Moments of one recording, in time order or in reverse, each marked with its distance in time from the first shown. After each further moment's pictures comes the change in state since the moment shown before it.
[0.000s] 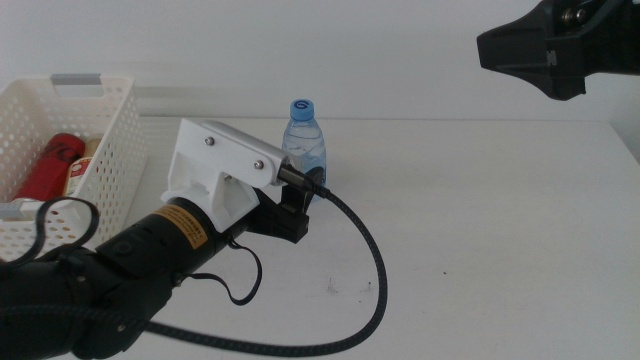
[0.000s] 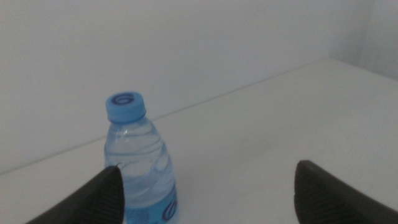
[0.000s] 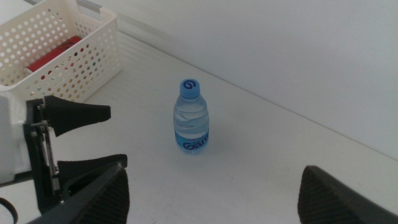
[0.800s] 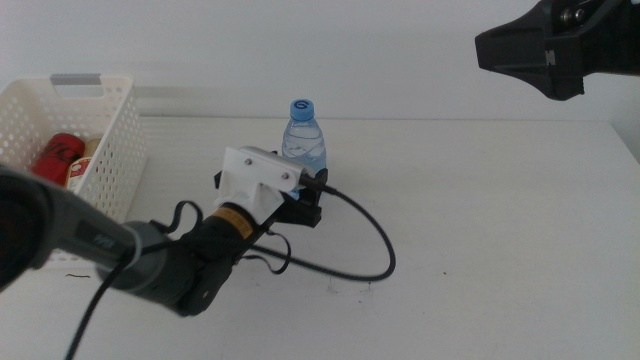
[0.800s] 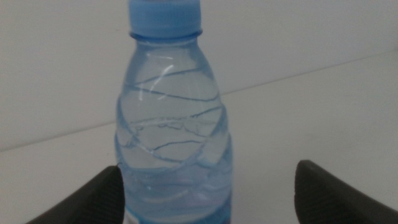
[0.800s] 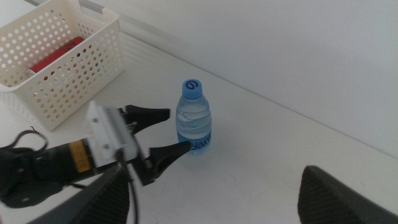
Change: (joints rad) left arm 0.120 0.592 -0.230 0.060 -0.426 -0.061; right arm 0.000 0.000 0.000 0.010 0.000 0.000
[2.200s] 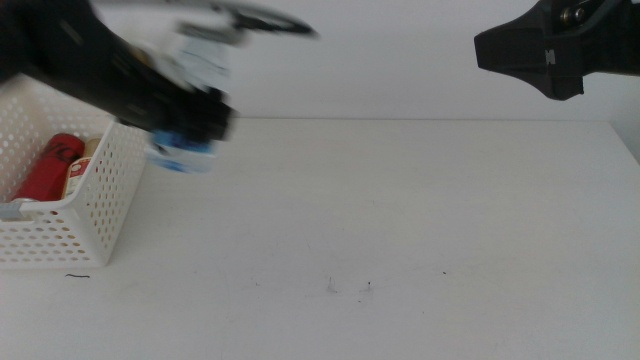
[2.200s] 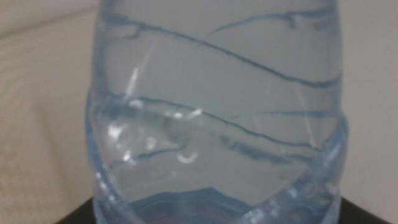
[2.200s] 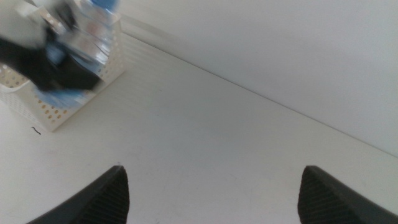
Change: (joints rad) left arm 0.185 -0.514 -0.487 -0.171 1.763 0.216; right arm 0.000 0.000 0.000 0.004 0.000 0.000
